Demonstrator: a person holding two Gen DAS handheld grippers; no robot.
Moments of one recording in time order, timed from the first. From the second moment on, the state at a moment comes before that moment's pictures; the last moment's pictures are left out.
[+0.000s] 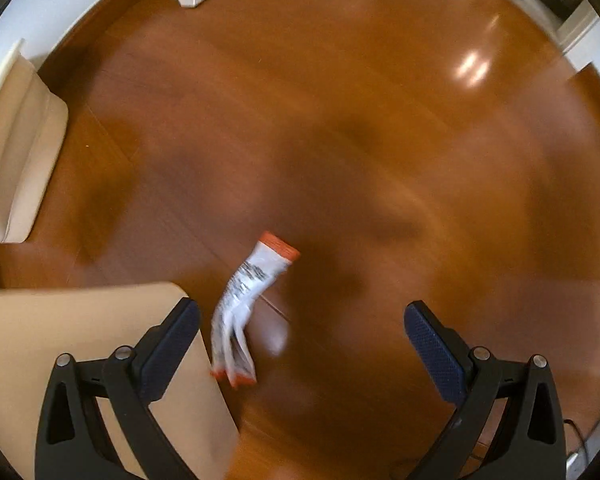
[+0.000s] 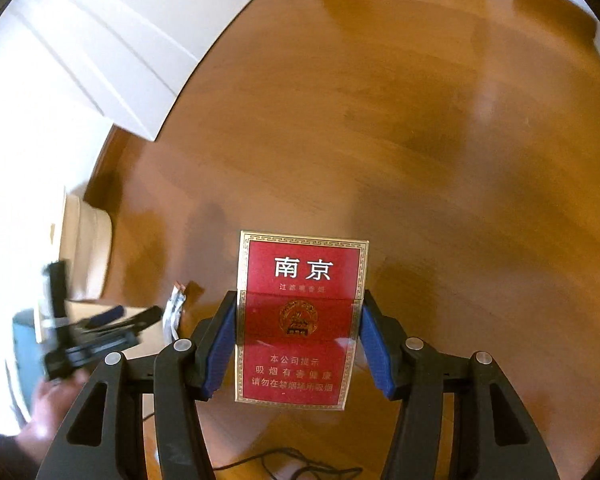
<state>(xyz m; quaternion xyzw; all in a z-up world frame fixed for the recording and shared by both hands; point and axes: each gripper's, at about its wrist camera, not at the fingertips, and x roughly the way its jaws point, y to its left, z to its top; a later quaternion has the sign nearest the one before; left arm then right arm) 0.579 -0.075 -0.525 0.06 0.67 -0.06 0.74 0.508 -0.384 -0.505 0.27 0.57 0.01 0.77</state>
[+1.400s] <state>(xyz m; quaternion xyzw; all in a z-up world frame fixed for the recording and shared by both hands) 0.431 0.126 -0.260 0.05 0.52 -0.05 0.85 0.396 -0.267 -0.241 0.14 0.50 0.15 0.84</state>
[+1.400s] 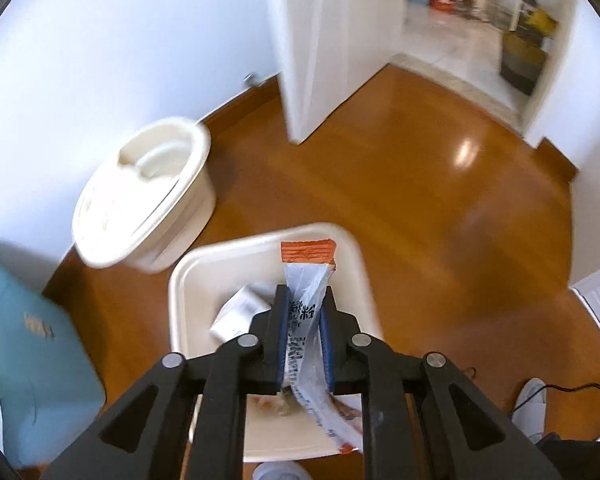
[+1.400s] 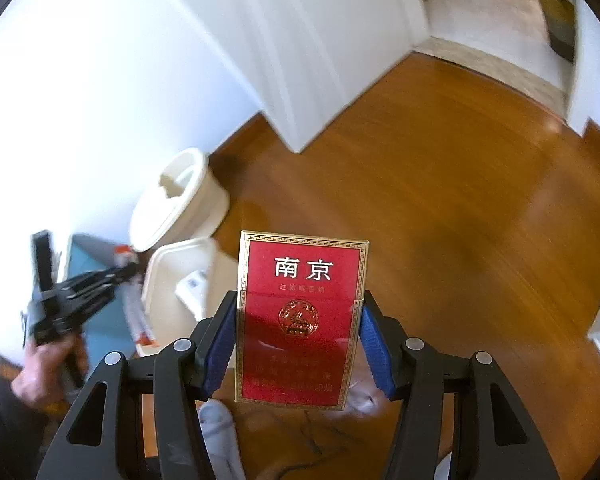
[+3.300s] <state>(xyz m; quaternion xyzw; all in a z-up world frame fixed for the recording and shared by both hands) -0.041 0.124 -0.017 -0.01 0.36 0.06 0.93 -0.073 -0.118 -0.063 -0.08 0.35 0.11 0.92</state>
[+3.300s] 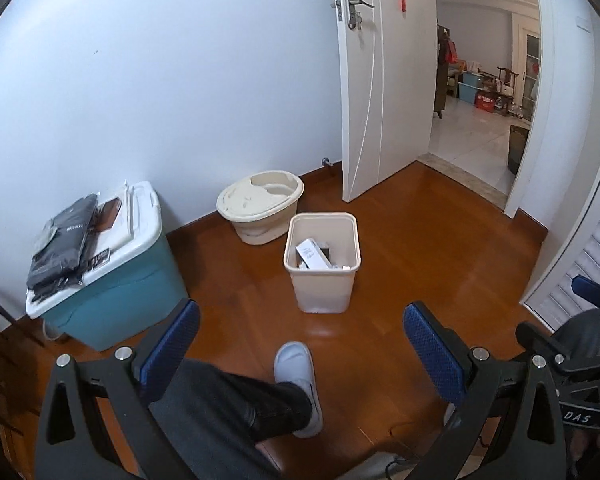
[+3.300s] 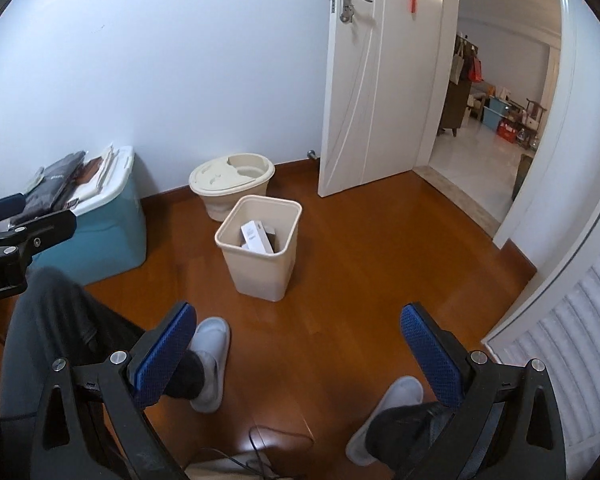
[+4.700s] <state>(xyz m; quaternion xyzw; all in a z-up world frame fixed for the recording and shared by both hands) -0.052 0.125 -0.031 -0.01 0.39 0.04 0.92 -0.075 -0.093 -0.058 -0.10 0.38 0.11 0.91</state>
